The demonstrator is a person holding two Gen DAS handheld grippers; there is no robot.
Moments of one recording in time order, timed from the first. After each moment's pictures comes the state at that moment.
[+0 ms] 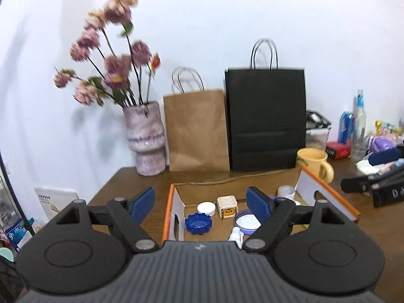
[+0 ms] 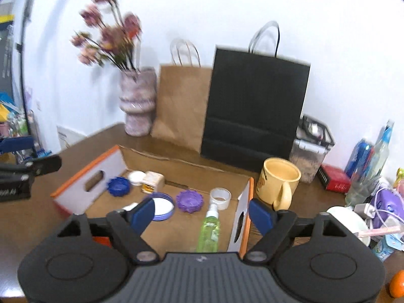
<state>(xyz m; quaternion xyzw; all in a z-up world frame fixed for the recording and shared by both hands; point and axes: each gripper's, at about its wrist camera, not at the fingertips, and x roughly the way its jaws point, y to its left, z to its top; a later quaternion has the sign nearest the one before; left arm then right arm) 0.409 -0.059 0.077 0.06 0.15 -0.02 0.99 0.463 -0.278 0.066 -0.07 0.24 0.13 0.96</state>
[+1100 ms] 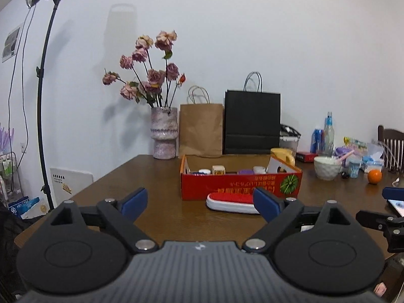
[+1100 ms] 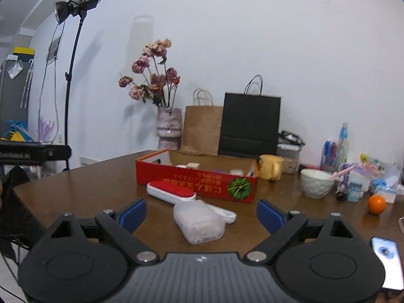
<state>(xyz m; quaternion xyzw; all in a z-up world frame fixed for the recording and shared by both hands) 0.149 -0.024 0.010 0.01 0.09 -0.02 1.00 0.160 -0.271 -0.019 -0.04 0.13 0.12 0.98</state>
